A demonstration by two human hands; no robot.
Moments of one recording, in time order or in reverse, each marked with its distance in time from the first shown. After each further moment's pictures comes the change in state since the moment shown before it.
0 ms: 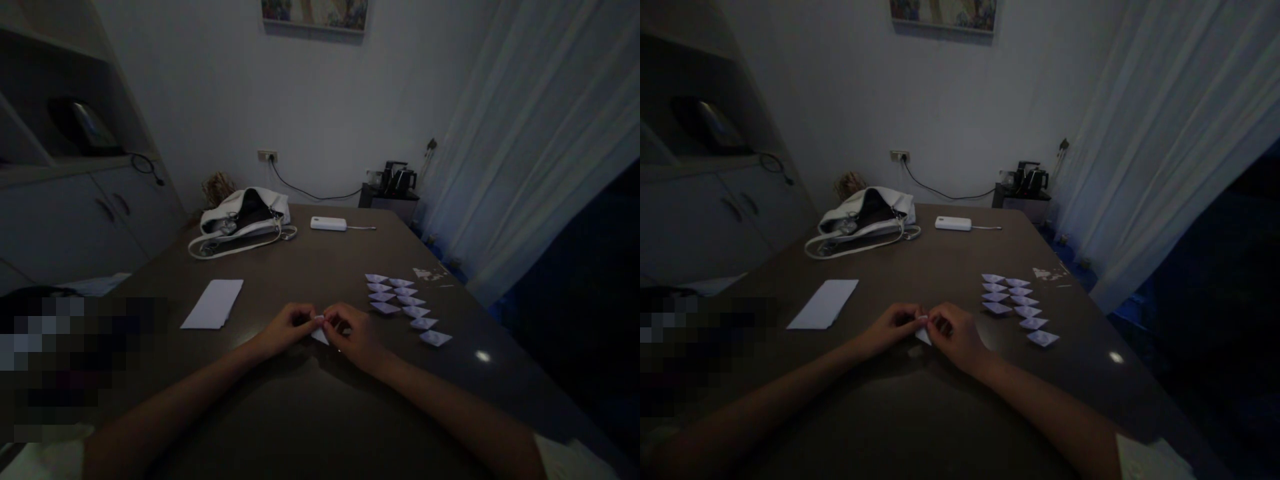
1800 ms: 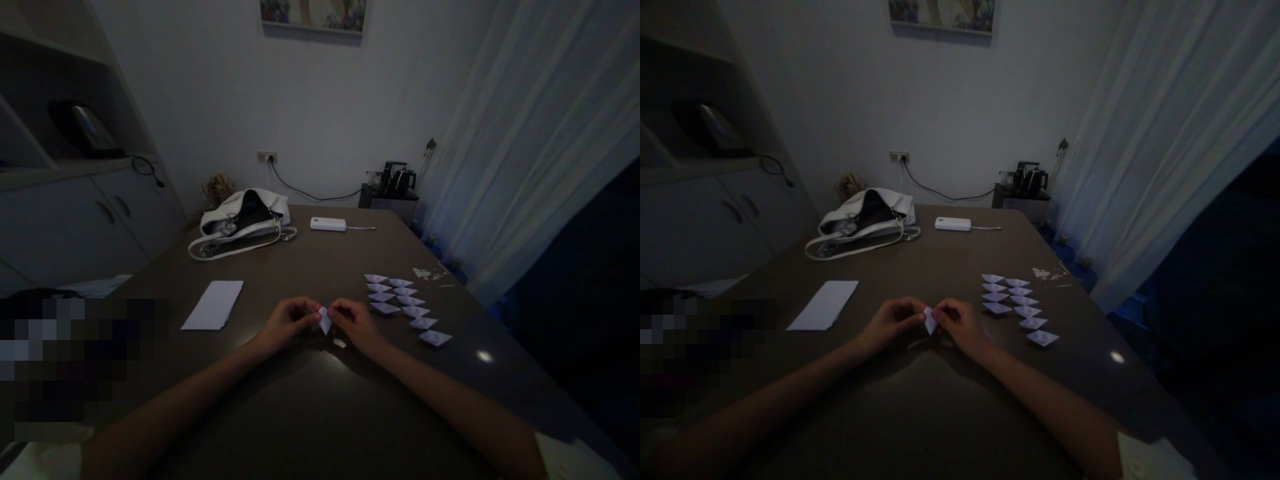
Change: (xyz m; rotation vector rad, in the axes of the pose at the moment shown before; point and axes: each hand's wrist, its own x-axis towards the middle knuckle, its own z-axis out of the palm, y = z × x) left_hand 0.000 0.002 0.001 -0.197 0.122 -0.011; right_hand 0.011 0.021 -0.001 0.404 -0.058 0.253
